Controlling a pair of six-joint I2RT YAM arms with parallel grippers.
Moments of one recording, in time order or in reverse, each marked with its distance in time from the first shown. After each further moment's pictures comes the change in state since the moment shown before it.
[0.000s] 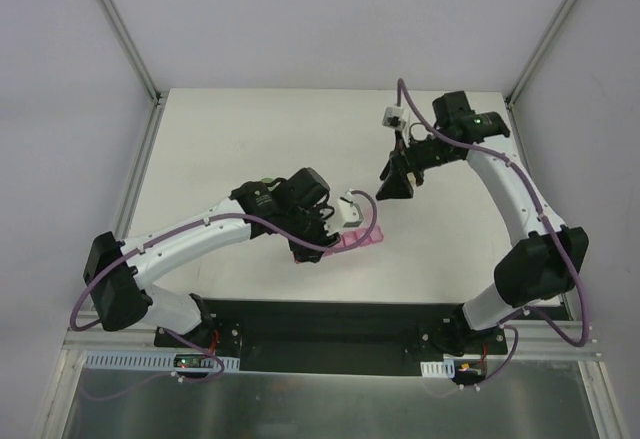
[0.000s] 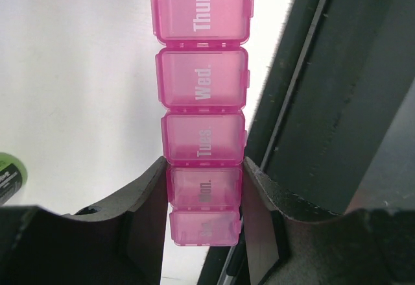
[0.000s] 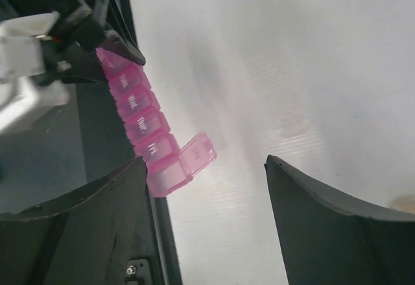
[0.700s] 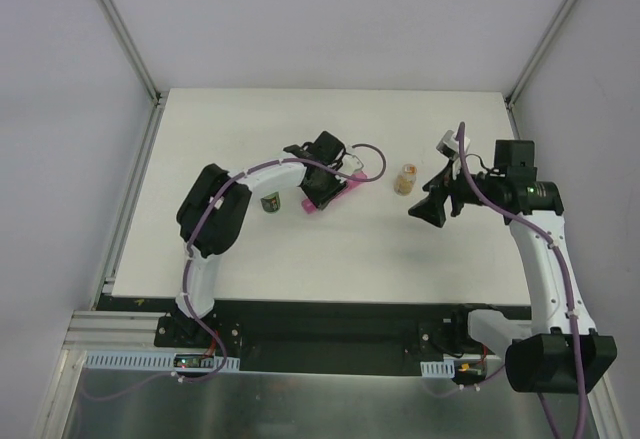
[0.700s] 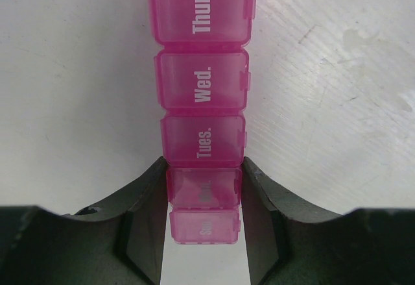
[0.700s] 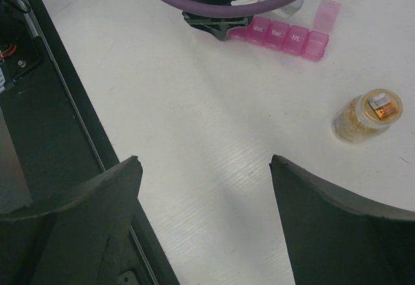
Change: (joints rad) left arm 0.305 0.678 0.302 0.291 -0.180 0.035; right arm -0.282 -0.499 -0.392 0.258 0.045 0.124
